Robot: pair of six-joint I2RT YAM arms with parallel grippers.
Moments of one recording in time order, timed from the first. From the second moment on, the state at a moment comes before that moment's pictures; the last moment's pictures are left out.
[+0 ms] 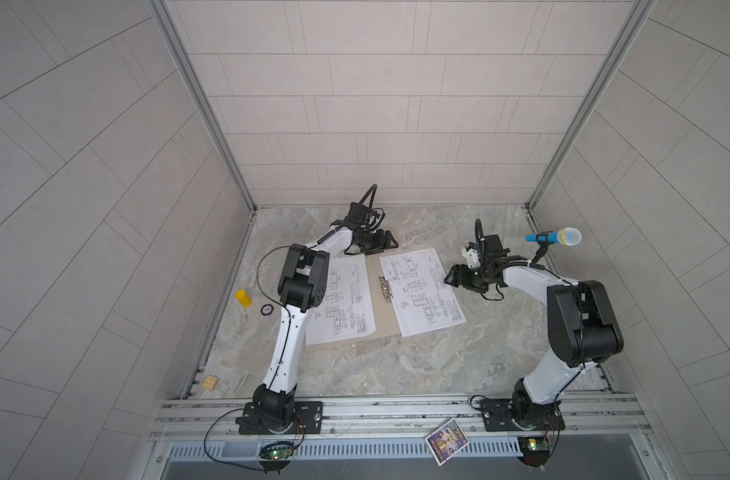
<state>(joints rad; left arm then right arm) -0.33 2.43 1.92 -0.47 0.68 -0.36 0.08 1.67 0.98 -0.43 -0.35 0.29</state>
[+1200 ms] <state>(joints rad) -0.38 1.69 1.04 -0.24 0.56 -0.66 0.11 1.43 0.65 -0.31 -0.39 0.42</state>
